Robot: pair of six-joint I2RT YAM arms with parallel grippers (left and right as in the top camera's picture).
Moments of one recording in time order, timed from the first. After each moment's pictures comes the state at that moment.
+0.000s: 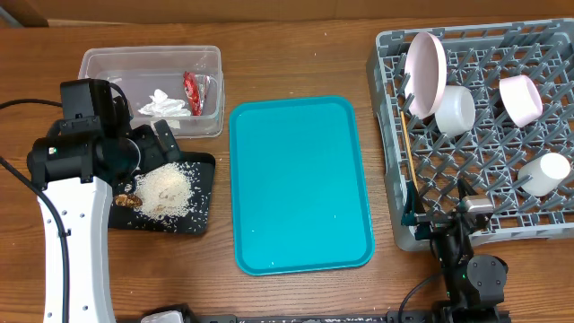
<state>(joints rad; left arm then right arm) 0.16 1.35 1.39 -1.20 0.08 -0.31 0.08 0.01 0.02 -0.03 -0.02 0.12</state>
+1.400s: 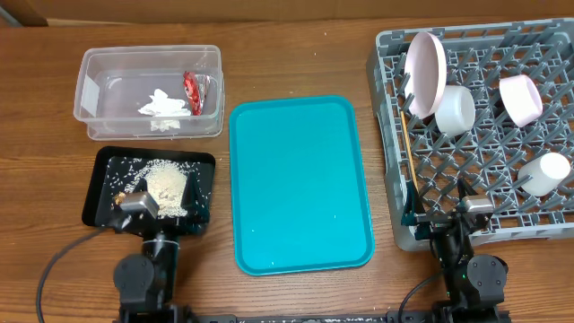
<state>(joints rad) 0.06 0.19 0.11 0.06 0.05 -0.30 0.08 0.01 0.02 -0.04 -0.02 0.12</state>
